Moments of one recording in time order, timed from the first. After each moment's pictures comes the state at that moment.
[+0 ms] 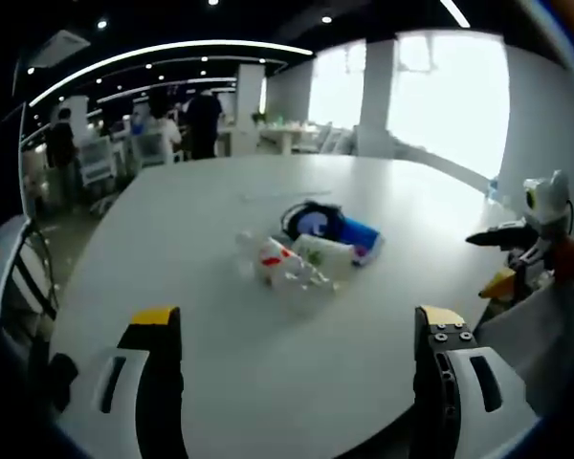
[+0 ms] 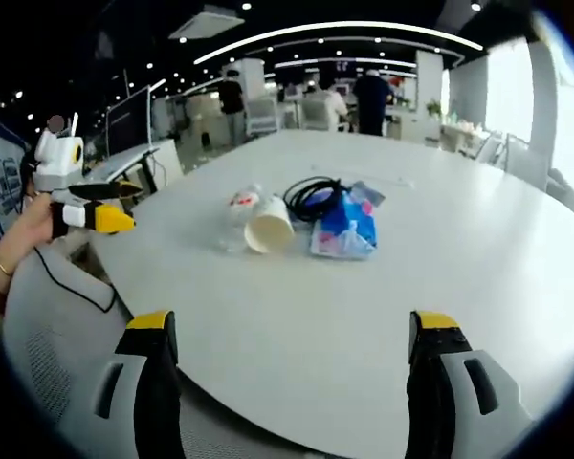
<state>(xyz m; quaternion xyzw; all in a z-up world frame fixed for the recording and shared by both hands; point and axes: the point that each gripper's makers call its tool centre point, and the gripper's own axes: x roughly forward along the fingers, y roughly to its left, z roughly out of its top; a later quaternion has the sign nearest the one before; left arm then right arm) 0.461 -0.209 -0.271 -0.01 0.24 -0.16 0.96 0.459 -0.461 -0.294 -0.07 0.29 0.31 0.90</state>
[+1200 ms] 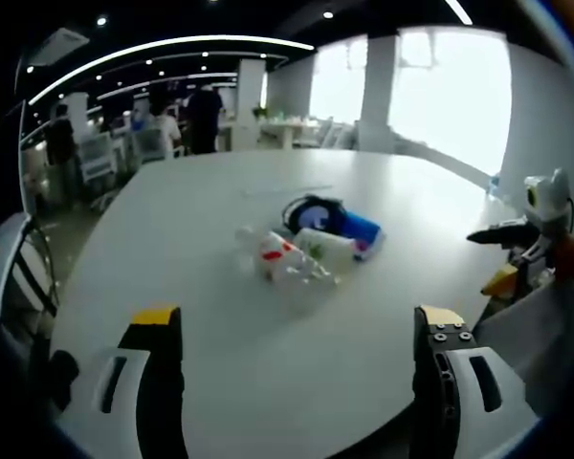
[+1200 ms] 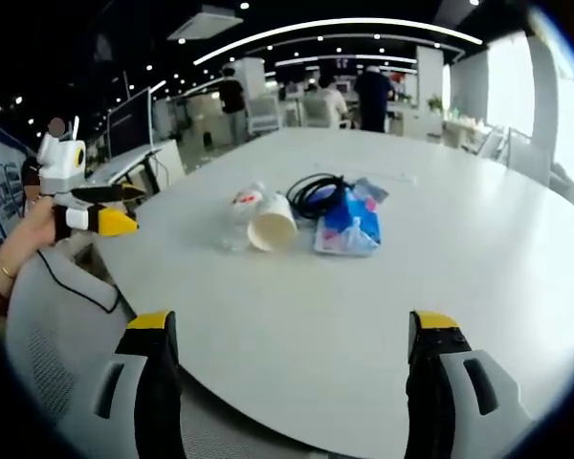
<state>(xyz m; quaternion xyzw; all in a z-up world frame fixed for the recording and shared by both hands) 0.458 -0.207 -0.275 0.00 0.26 -0.15 0.95 0.456 -0.460 -0.296 -0.07 0.30 0.31 0.90</state>
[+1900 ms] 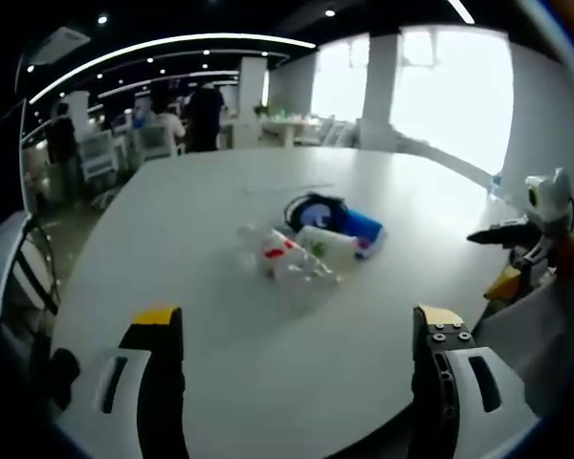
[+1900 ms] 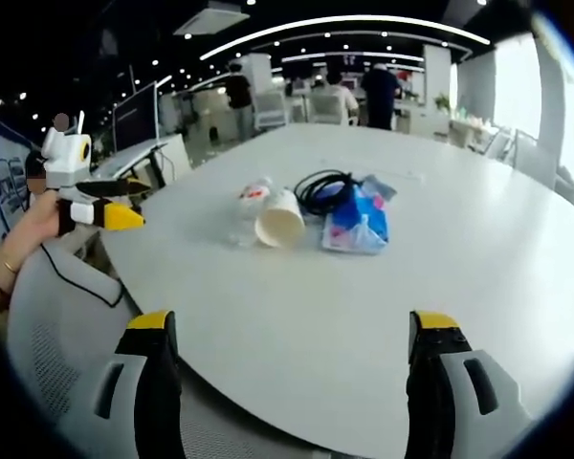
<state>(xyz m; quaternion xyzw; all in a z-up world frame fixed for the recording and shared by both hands) 0.458 -0.206 -0.277 0.00 0.26 -0.15 0.95 0.453 -0.455 -0.299 -0.08 0.31 0.33 0.89</state>
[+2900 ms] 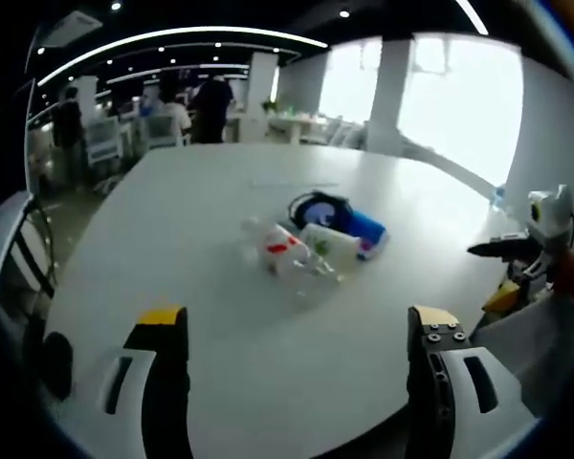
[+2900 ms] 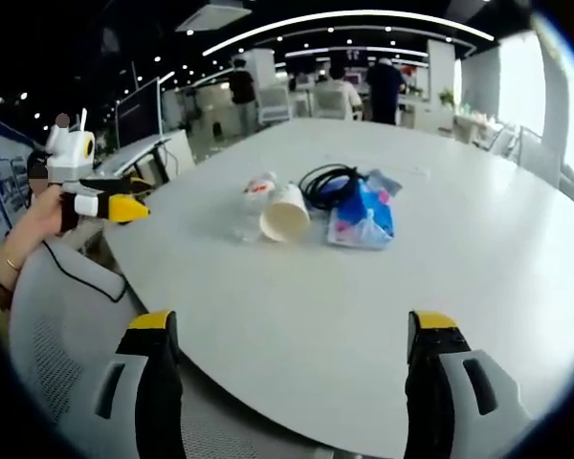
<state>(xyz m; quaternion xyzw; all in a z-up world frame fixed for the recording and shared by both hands) 0.457 -0.203 -0.282 -0.03 0.28 -0.14 0.95 0.449 -0.454 -0.303 -0.08 0.32 0.33 0.88</state>
